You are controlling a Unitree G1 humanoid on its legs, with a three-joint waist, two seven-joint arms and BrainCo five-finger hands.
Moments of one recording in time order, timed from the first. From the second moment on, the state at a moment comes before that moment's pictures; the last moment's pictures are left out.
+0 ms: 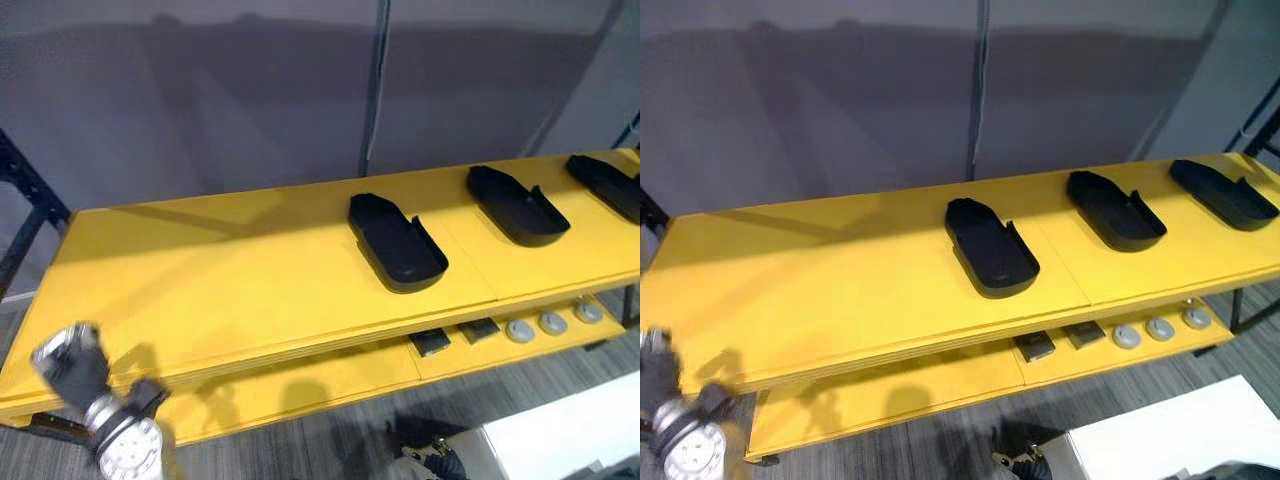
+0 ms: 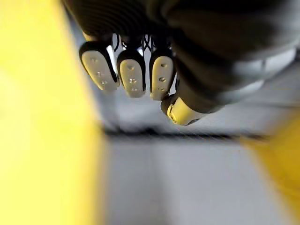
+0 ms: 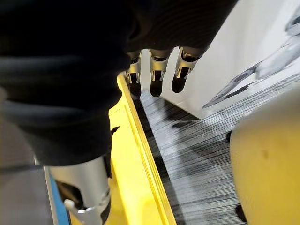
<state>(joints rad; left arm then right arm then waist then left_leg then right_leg) 0.36 -0.07 0.48 -0.18 -0.12 -0.16 0.43 0.17 -0.02 -0.09 0.87 0.02 -0.06 -0.09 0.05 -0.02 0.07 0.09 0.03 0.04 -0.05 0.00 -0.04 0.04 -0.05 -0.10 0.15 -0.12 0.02</state>
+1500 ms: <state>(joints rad) 0.12 -0.01 0.16 0.78 0.10 -0.06 0.17 0.11 0.00 -0.13 0.79 0.00 -0.06 -0.10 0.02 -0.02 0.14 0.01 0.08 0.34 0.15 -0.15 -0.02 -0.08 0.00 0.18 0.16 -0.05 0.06</state>
